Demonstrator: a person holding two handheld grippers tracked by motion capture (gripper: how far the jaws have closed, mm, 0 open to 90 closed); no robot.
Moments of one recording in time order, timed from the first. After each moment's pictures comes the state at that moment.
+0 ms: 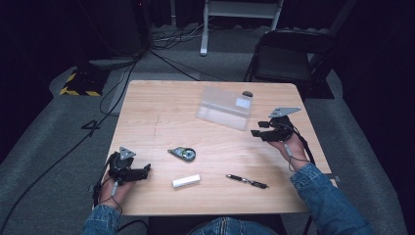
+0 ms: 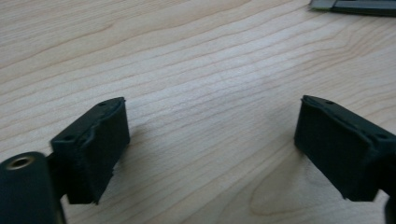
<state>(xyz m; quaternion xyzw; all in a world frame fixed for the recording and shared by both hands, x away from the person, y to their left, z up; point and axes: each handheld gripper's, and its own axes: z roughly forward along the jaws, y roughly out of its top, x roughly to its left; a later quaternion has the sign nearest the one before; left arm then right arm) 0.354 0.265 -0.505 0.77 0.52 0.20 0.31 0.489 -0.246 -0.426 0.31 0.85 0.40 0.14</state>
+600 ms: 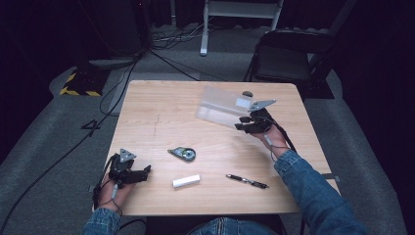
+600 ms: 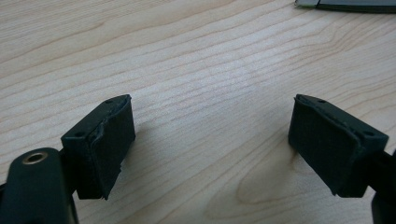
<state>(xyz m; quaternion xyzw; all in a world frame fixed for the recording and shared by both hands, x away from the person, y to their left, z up) 0.349 0.265 -0.505 0.77 0.52 0.20 0.32 0.532 -0.196 -0.445 0.27 0.87 0.39 0.13</state>
